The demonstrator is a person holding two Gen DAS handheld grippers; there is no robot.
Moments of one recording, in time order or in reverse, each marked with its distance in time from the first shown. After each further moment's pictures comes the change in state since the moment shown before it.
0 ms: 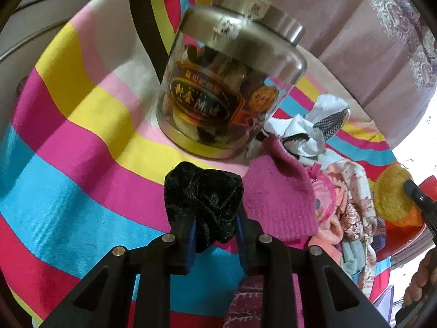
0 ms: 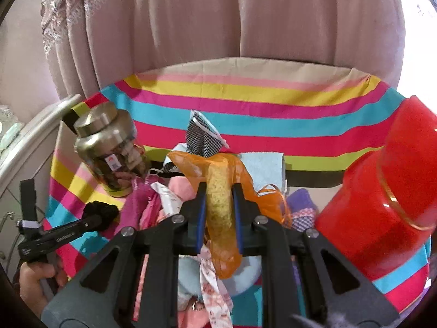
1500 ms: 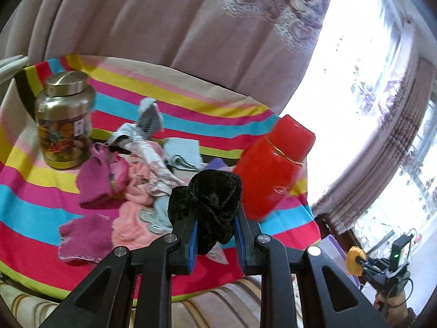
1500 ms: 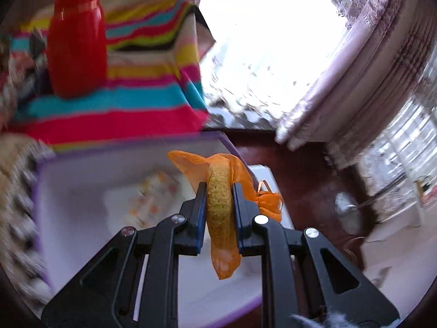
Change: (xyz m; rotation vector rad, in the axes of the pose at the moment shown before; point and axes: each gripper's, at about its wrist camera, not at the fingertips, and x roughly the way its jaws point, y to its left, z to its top) left arm -0.130 -0.187 -0.083 0.314 -0.078 -0.350; right arm -0.225 -0.242 -0.210 0.037 0.306 -0.708
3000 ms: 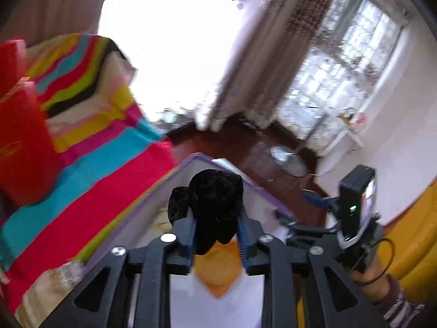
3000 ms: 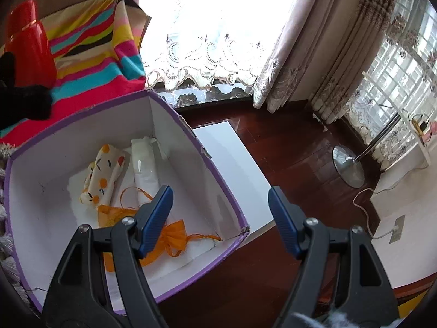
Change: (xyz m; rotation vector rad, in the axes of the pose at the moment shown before) left arm 0.128 -0.299 -0.102 0.440 0.454 -0.458; right arm 0.020 -0.087 -0.059 0.262 0.087 -0.008
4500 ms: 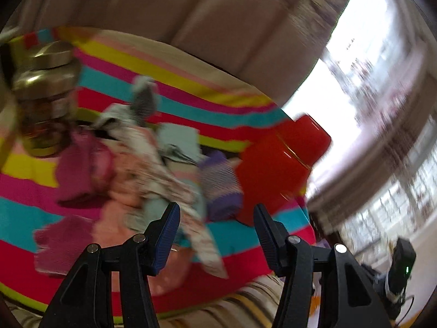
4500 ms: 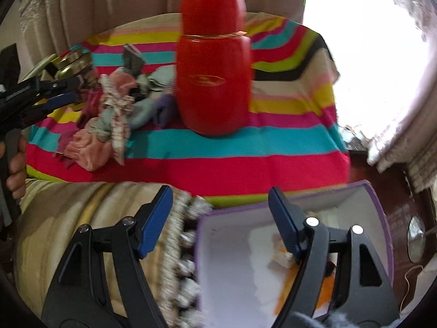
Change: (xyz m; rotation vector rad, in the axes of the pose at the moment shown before) left arm -0.234 0.266 -0.096 -0.554 -0.421 0.378; right arm -0.088 0.247 0.057 -0.319 -0.092 0.513
